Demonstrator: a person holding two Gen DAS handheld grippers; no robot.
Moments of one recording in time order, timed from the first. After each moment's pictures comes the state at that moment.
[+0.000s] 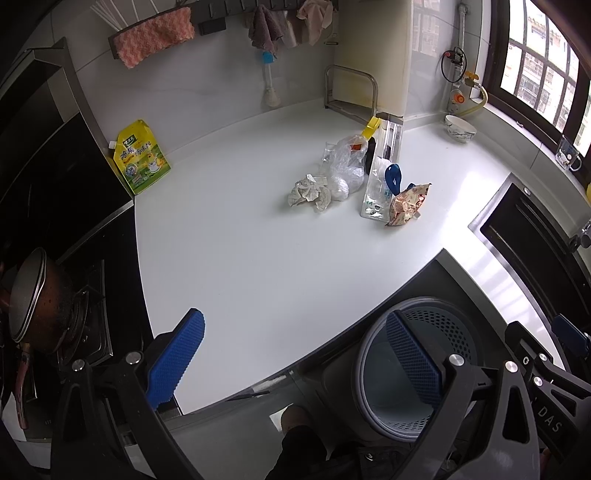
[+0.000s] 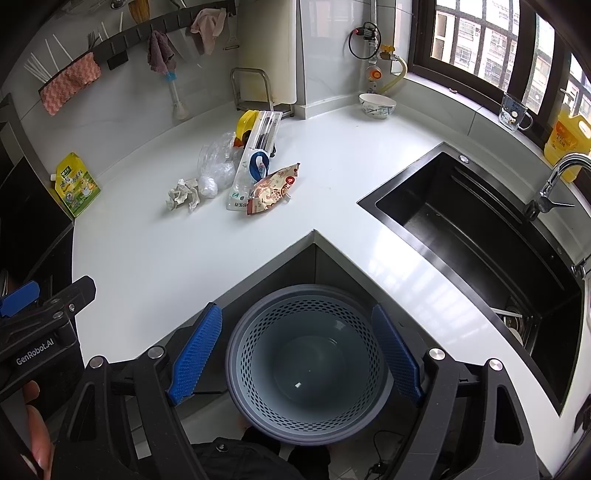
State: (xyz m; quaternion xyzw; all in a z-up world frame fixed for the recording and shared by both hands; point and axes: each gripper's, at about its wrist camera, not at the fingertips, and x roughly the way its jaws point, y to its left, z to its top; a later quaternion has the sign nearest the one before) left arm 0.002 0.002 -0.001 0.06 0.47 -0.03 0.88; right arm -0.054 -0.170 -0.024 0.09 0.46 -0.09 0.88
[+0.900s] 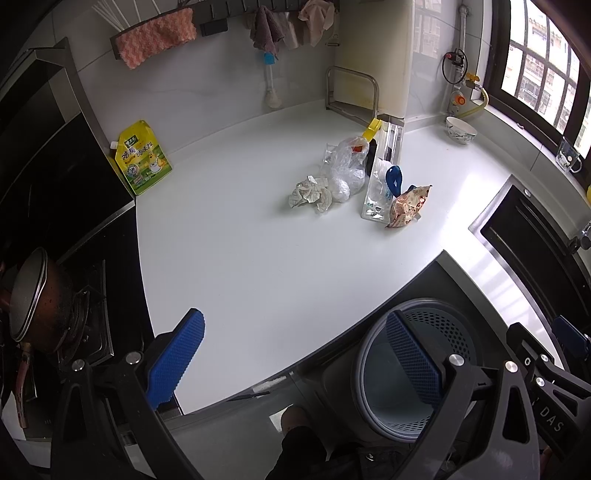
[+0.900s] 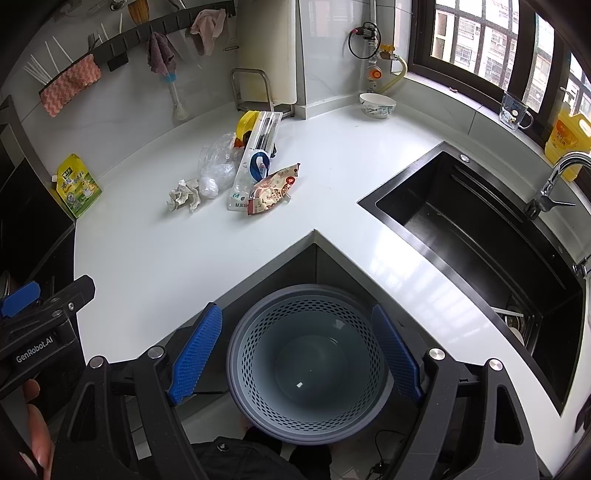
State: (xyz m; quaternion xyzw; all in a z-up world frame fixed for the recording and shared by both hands) left arm 0.001 0.002 0.001 0.06 0.47 -0.02 0.88; right arm -0.055 -0.171 -0.024 0.09 0.46 -0.09 0.88
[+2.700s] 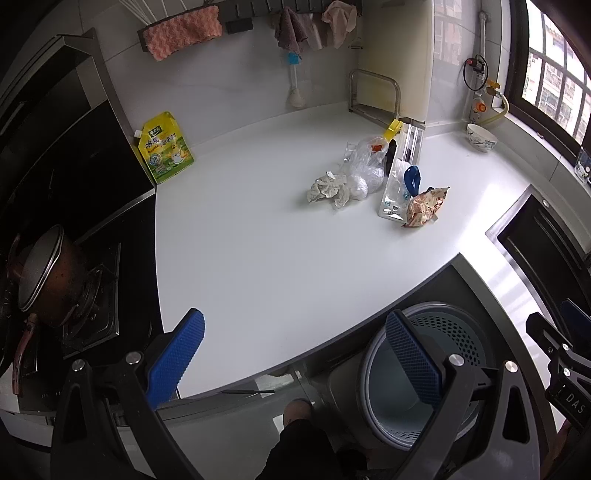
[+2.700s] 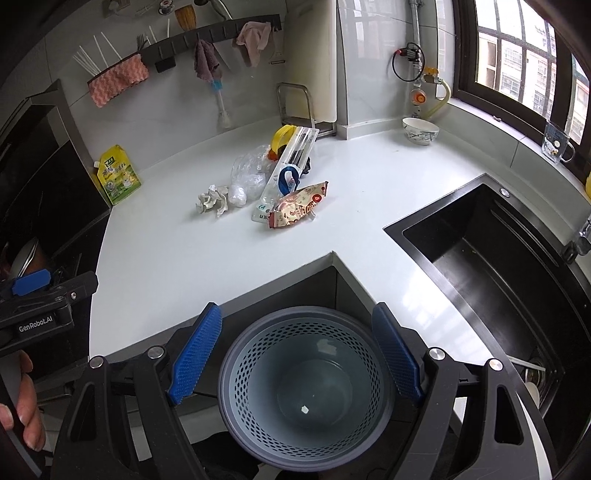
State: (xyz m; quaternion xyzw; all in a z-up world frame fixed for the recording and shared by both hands) left arm -0.007 0.009 -0.012 0.05 0.45 0.02 0.89; right arm -0.050 -0.208 -0.044 0.07 0.42 0.02 0.90
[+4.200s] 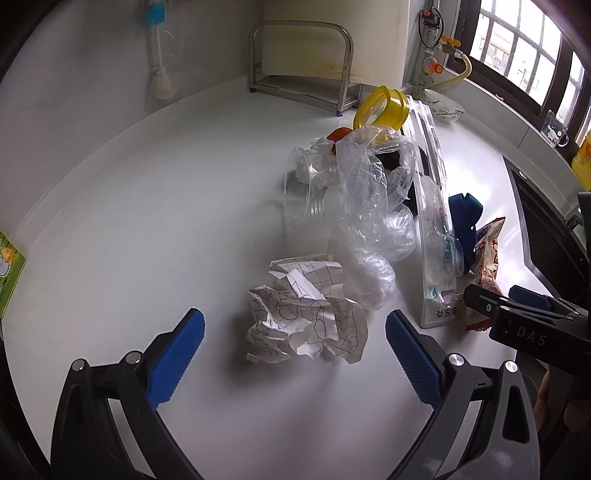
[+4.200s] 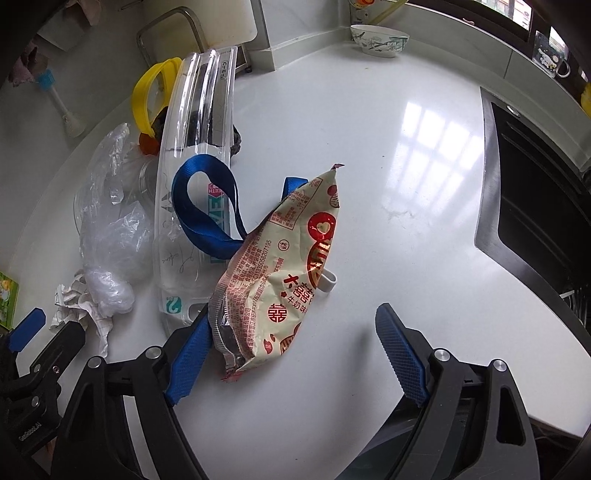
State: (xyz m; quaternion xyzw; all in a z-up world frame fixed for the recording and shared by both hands) left arm 0.277 -0.001 -0.143 0.09 0.47 -0.22 0.85; right arm 0.207 -0.198 -0.178 0.18 0.51 -0.18 0.82
